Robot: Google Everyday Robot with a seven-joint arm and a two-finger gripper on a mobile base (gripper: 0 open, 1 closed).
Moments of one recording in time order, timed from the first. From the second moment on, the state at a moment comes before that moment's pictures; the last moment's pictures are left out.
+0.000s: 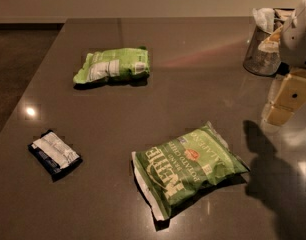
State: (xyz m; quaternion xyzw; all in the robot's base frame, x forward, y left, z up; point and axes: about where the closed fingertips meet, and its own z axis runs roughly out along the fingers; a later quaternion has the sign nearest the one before) arm 0.438 -0.217 0.976 -0.60 0.78 -0.03 0.16
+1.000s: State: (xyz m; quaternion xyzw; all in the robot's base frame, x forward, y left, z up) arm 0.407 -0.194 0.967 -0.65 0.74 0.00 0.17
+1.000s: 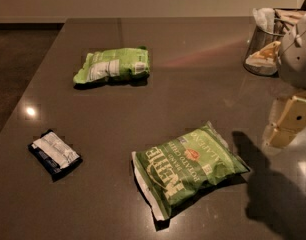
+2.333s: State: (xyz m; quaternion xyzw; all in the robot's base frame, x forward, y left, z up) arm 0.368 -0.120 0.862 -0.79 0.61 0.05 0.07
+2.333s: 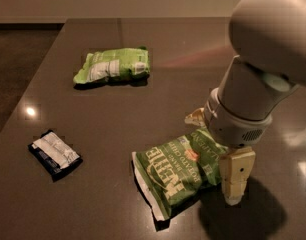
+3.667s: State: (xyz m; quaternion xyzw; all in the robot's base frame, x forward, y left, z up) arm 0.398 -0.103 0.914 -0.78 0.62 0.03 0.07
